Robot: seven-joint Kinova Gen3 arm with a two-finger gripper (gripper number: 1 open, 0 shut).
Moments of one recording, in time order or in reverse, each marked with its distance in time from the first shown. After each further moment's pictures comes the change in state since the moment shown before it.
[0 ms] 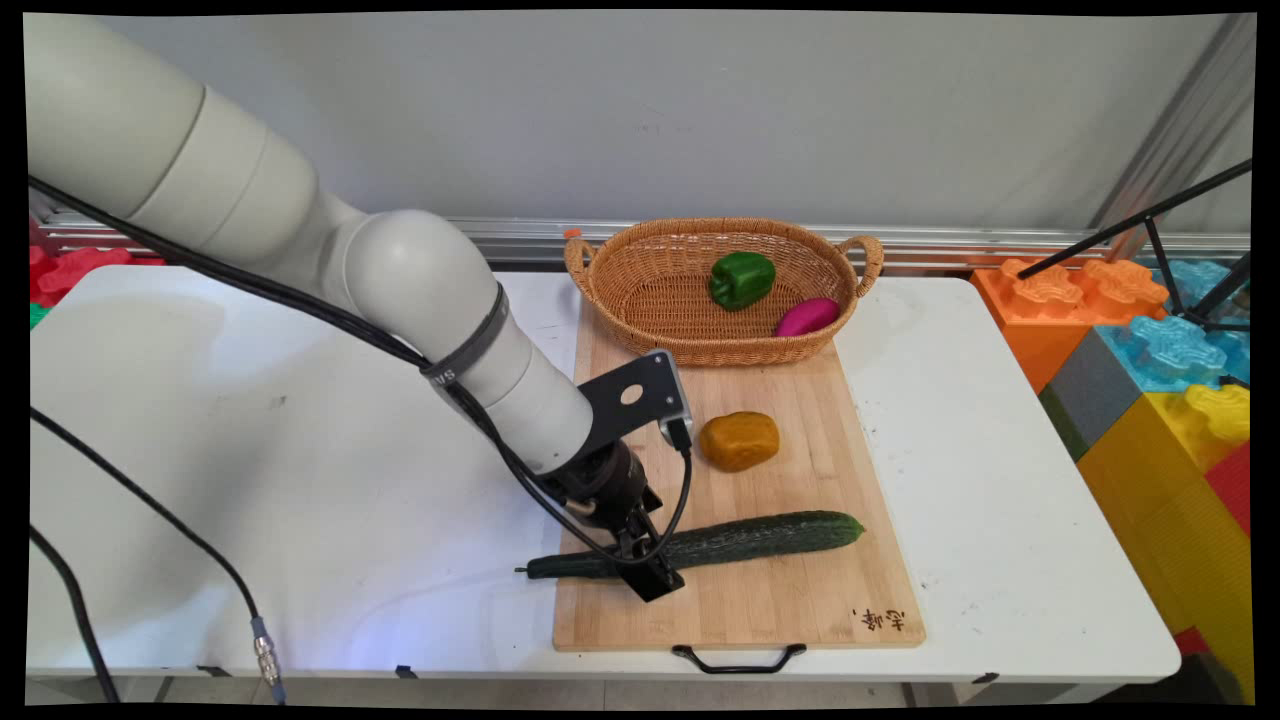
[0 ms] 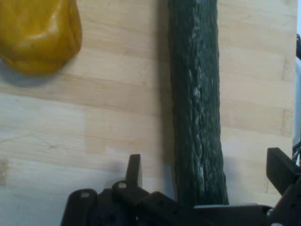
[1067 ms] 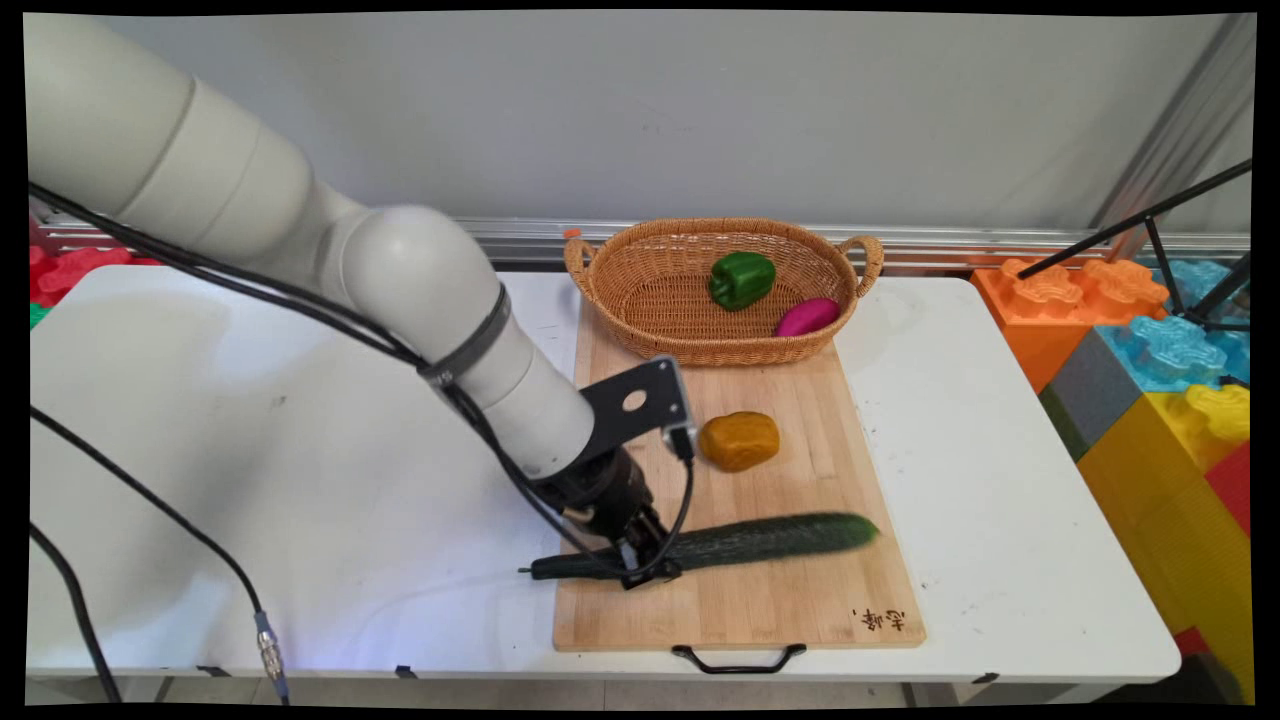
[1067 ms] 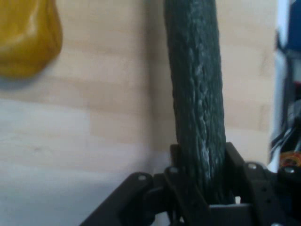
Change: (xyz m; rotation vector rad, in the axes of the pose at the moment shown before) arm 0.008 0.010 -0.010 -0.019 -0.016 0.023
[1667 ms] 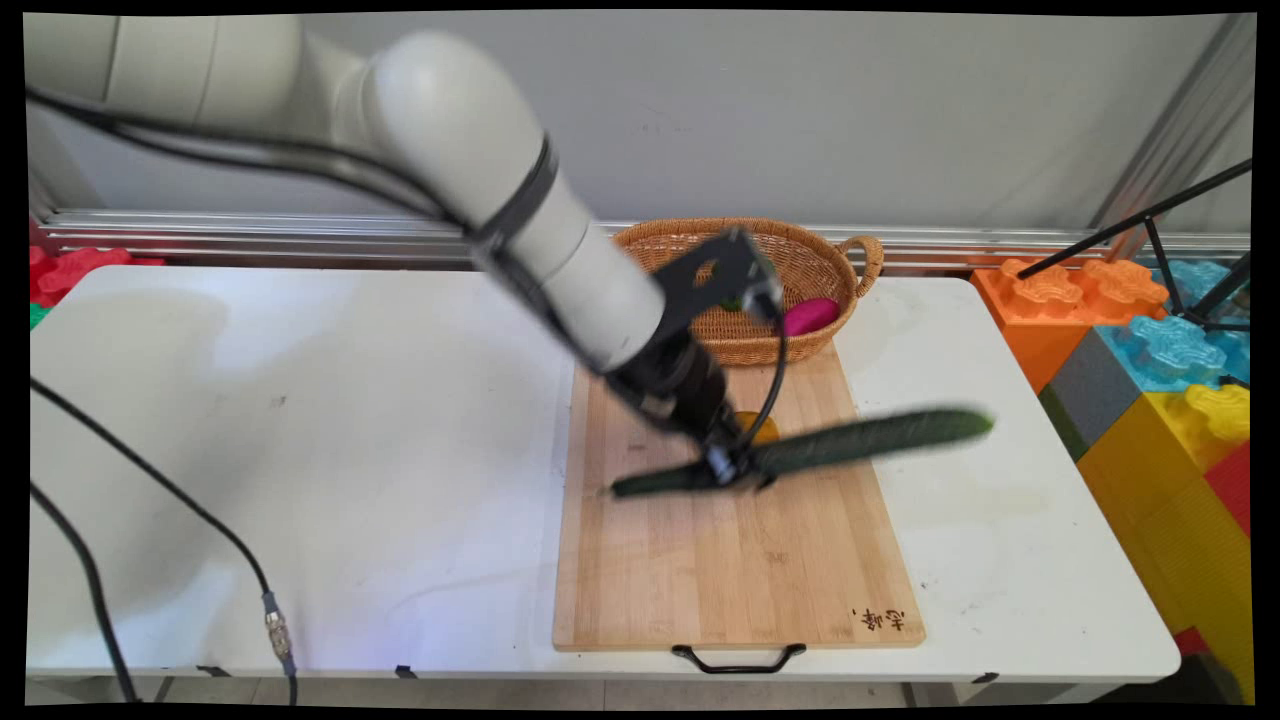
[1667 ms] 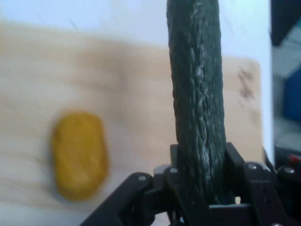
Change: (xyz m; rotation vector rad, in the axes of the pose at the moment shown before) arm 0.081 -0.016 -0.056 0.026 0.147 0.002
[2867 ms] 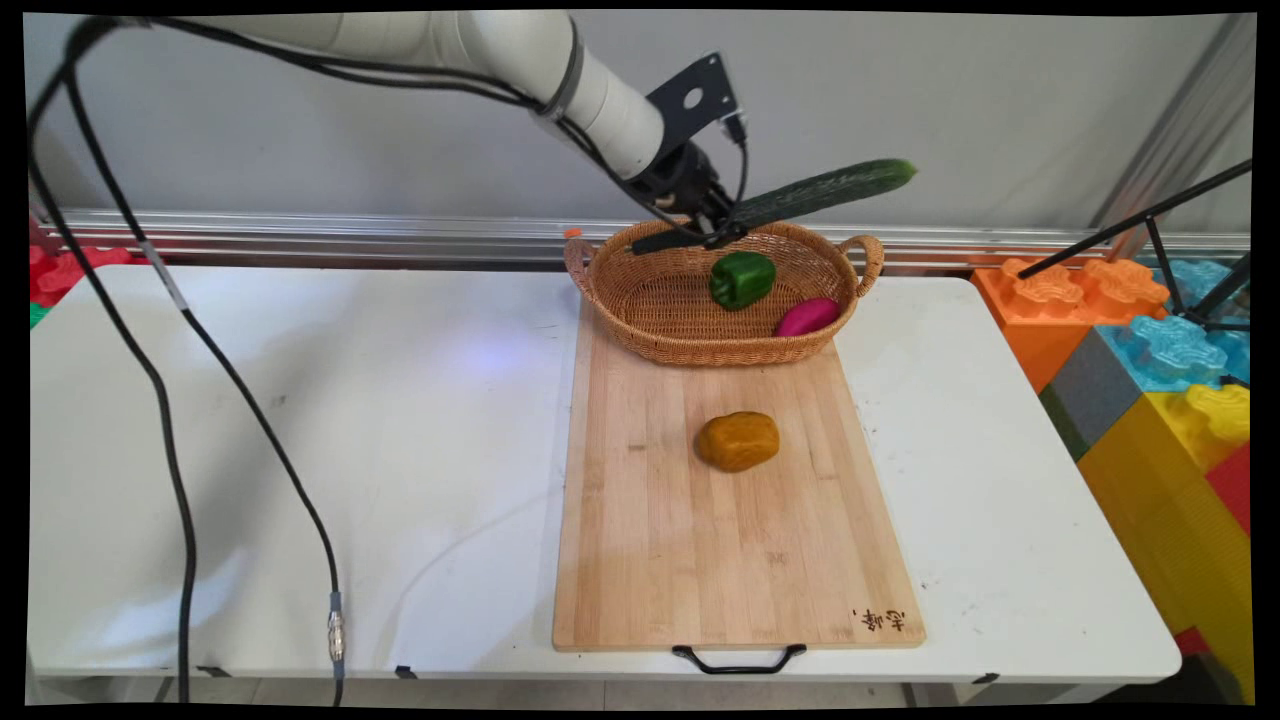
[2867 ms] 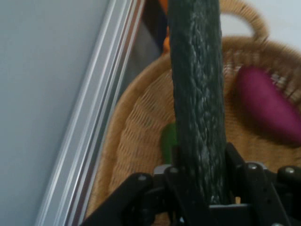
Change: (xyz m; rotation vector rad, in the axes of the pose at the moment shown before) arm 0.027 -0.218 0.012 0.411 0.119 0.205
